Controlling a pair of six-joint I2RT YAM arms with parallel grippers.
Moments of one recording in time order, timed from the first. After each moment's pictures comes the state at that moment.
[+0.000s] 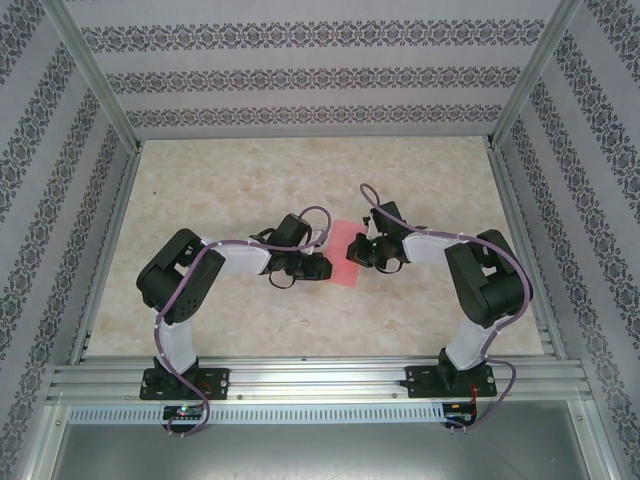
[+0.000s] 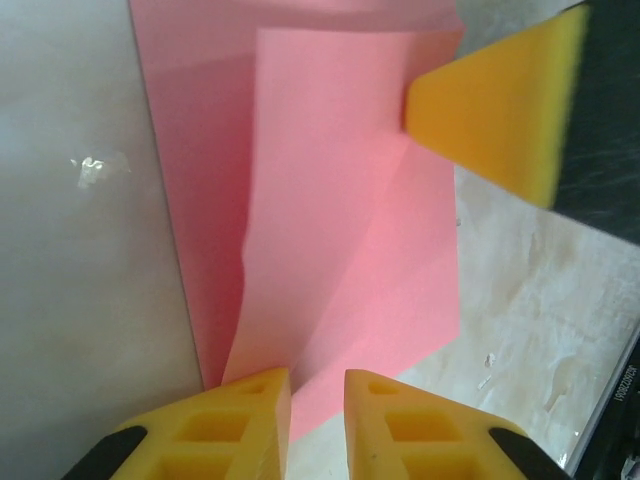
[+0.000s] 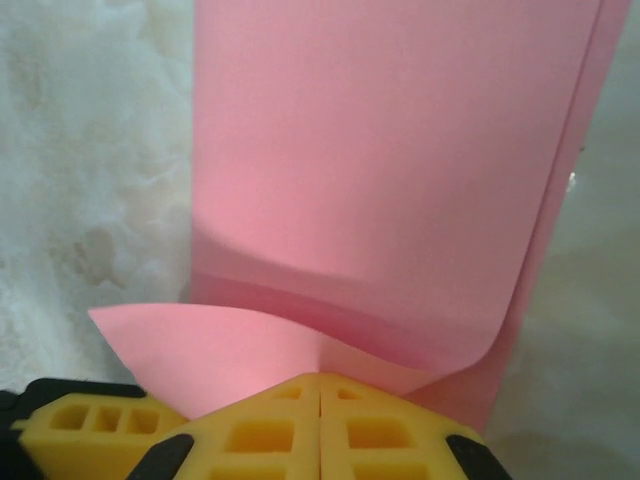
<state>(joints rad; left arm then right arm) -0.66 1.89 0.98 -0.05 0.54 -0.60 0.40 1.73 0.85 -0.15 -0.44 0.64</state>
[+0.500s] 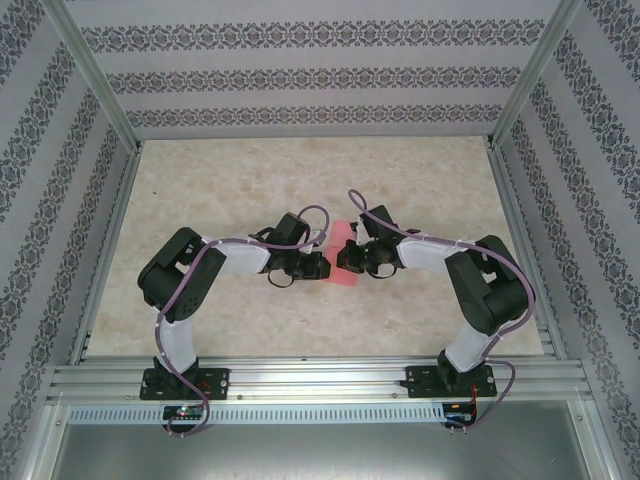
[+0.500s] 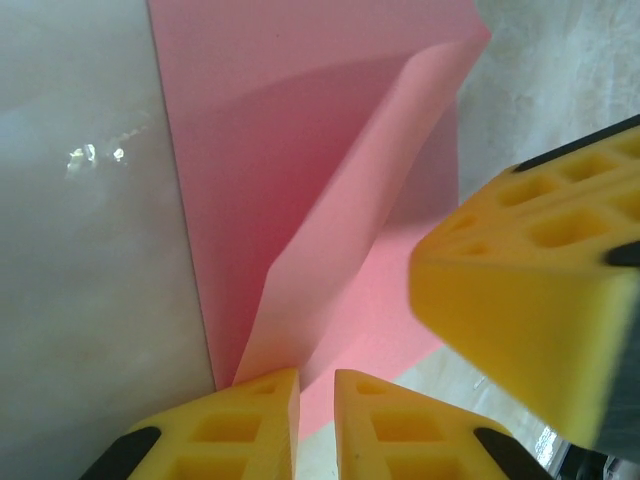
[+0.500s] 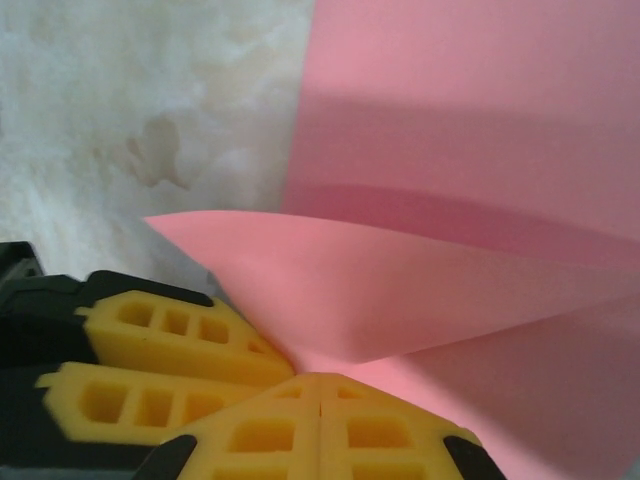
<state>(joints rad) -0.65 1.91 0.98 -0.05 0.57 -0.61 0.49 1.72 0.85 -0.18 -0.49 0.63</state>
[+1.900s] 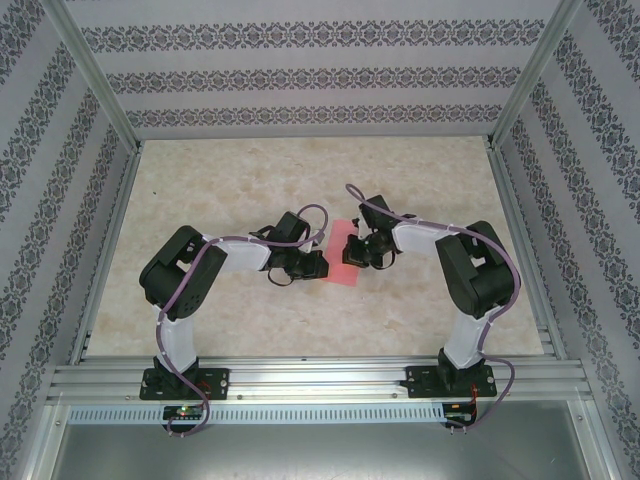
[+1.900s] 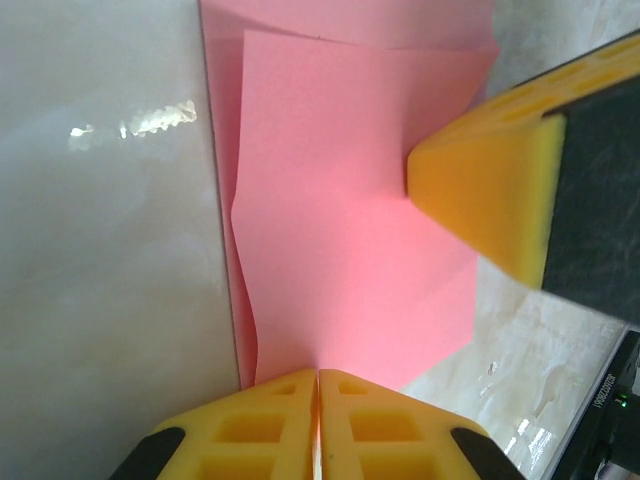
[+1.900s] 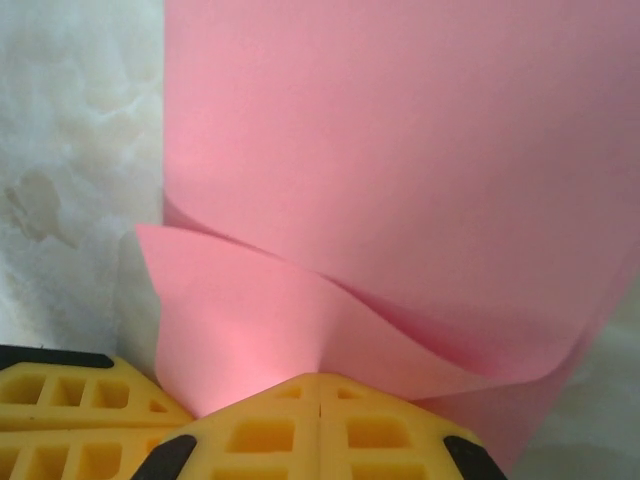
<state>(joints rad) -0.64 1.93 1.00 -0.09 0.58 -0.63 0.42 1.84 1.01 -0.39 -0.43 0.52</state>
